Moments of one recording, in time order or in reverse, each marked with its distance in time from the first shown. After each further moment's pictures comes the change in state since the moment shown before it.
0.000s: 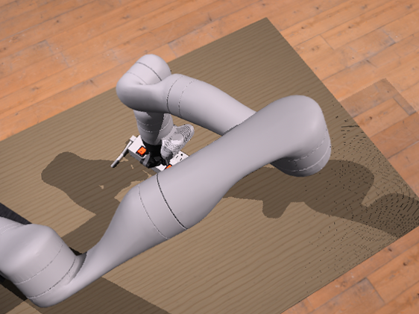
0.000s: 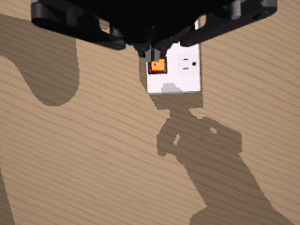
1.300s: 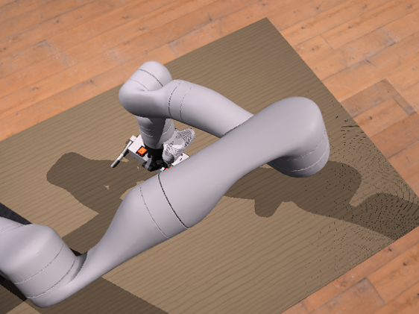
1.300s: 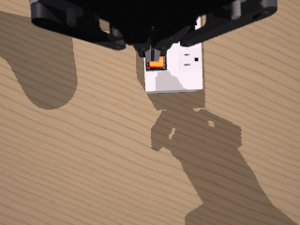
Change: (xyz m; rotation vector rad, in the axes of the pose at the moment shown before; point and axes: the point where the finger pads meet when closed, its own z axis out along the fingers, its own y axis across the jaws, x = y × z) arm 0.000 -0.002 0.020 0.006 0.000 0.001
